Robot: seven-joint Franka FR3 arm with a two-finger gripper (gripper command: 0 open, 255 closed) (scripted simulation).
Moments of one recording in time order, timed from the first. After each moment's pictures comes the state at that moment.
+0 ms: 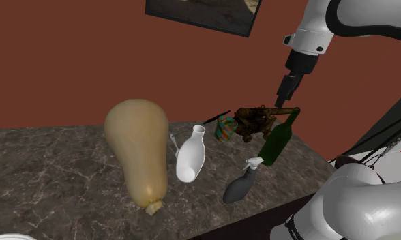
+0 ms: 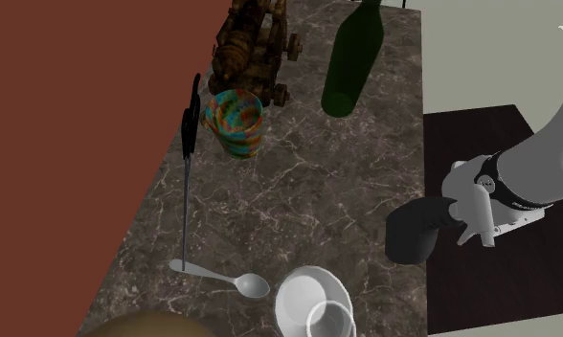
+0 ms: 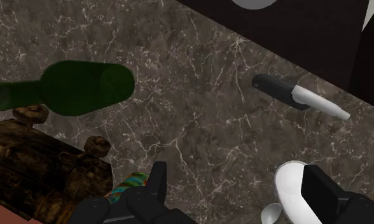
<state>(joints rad) 0.00 -0.77 -0.05 -2.29 -0.11 1.45 -0.16</state>
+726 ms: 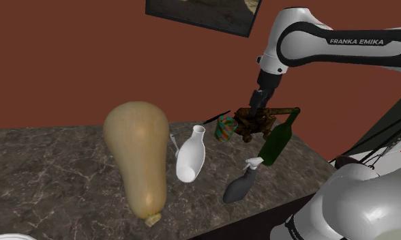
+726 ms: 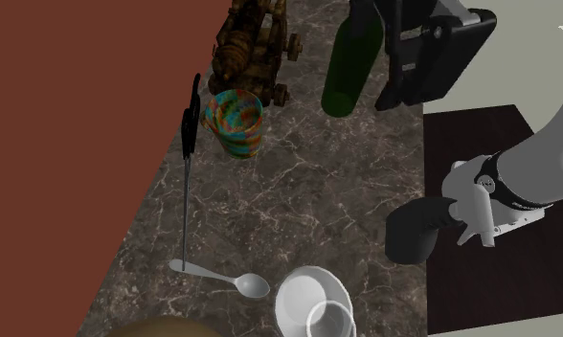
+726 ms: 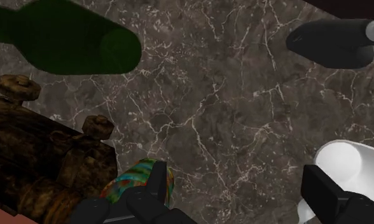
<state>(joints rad) -0.02 -0.56 -0.09 -2.37 -0.14 1.75 -0.16</state>
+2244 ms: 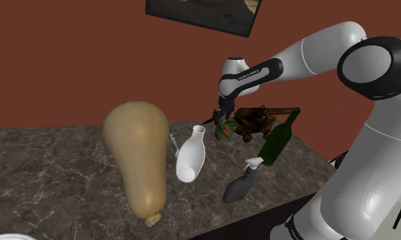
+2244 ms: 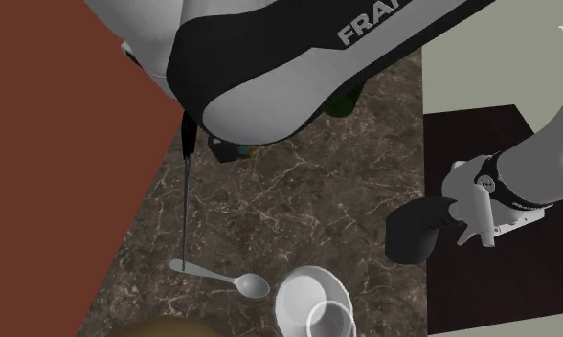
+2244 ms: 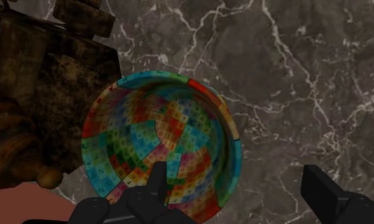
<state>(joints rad) -0.06 0.19 -0.16 -2.12 -0.14 2.27 -0.17</state>
